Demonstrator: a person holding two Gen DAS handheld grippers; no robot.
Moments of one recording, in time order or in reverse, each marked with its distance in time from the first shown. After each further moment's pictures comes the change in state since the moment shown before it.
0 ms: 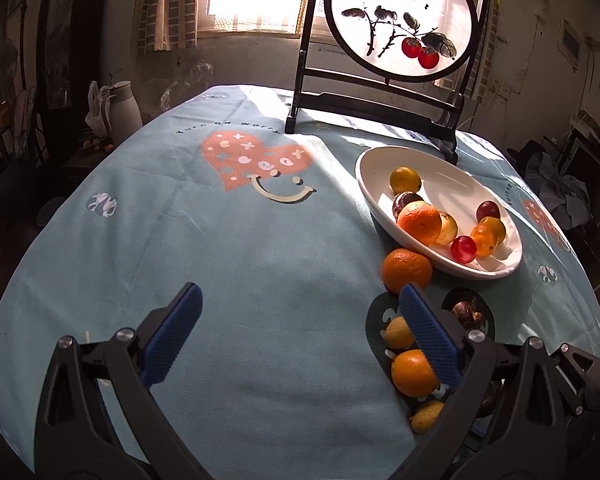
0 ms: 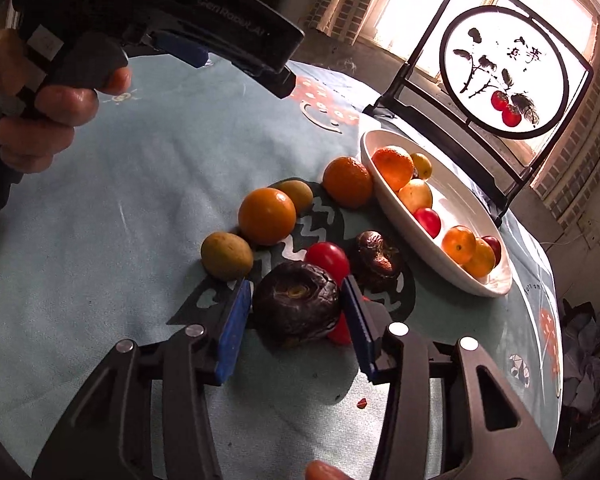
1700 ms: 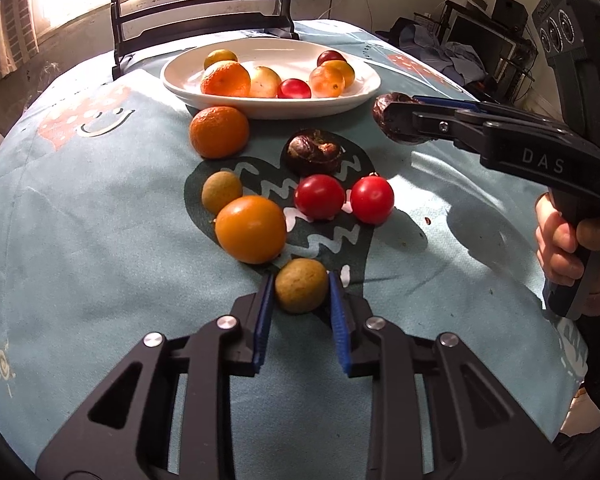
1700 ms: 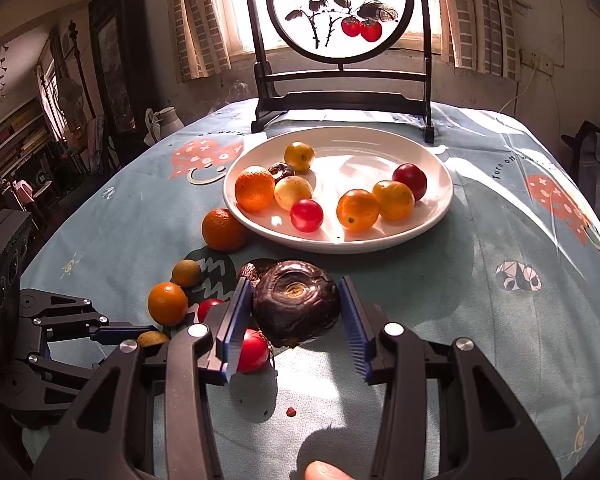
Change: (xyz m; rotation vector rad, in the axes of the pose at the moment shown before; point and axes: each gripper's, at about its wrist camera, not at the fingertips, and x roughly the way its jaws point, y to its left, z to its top) left arm 0.007 -0.072 -0.074 0.395 0.259 -0.369; right arm -0.020 -0.114 -0.018 0.640 -0.062 0.054
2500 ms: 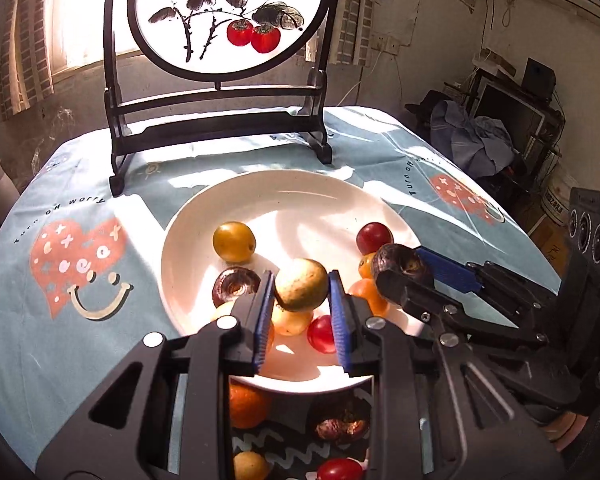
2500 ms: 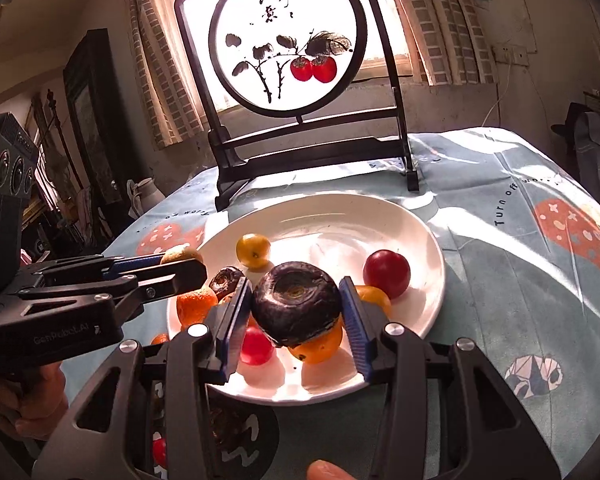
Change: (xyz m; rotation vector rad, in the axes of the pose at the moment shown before) left arm 0.030 0.021 0.168 -0.068 -0.208 0.096; right arm 0.050 -0.057 0.060 0.151 -0.182 0.010
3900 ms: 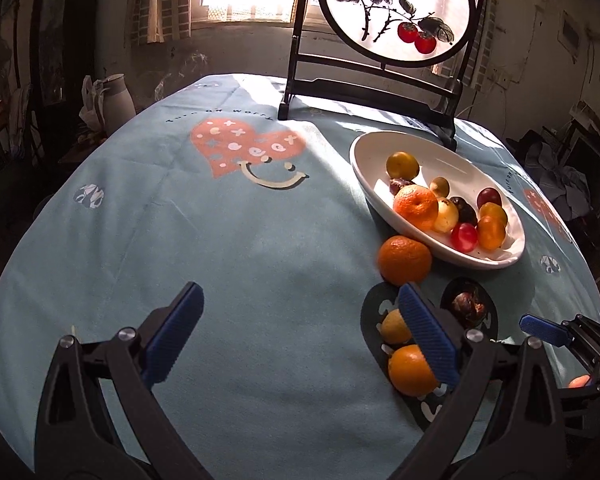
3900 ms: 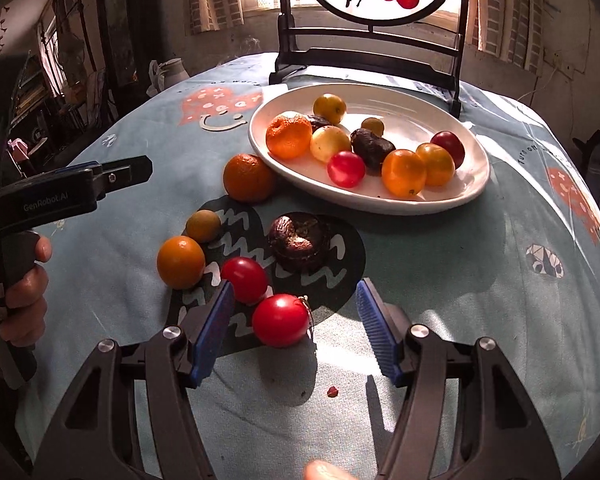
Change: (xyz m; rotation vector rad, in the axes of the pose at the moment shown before) left arm -0.085 0.078 -0.114 -0.294 -0.014 0.295; right arm -0.035 0.078 -0.077 -0.230 0.340 -0.044
